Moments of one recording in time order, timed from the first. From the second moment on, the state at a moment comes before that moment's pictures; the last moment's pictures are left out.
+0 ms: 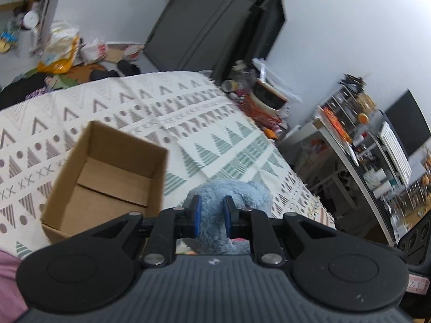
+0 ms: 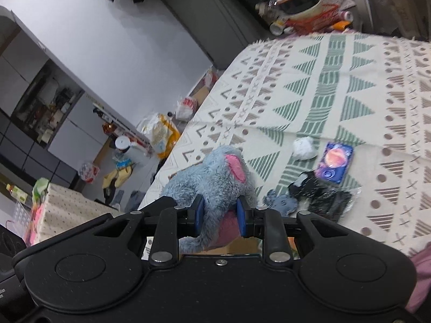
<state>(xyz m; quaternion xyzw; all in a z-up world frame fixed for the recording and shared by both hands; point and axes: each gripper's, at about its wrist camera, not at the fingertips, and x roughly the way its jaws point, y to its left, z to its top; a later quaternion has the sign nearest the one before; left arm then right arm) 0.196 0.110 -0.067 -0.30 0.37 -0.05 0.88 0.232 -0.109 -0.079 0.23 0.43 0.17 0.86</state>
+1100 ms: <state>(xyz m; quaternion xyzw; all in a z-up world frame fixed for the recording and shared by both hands) 0.236 0.185 -0.157 -0.31 0.45 0.06 0.83 0.274 -0.024 -0.154 0.18 0.54 0.22 0.79</state>
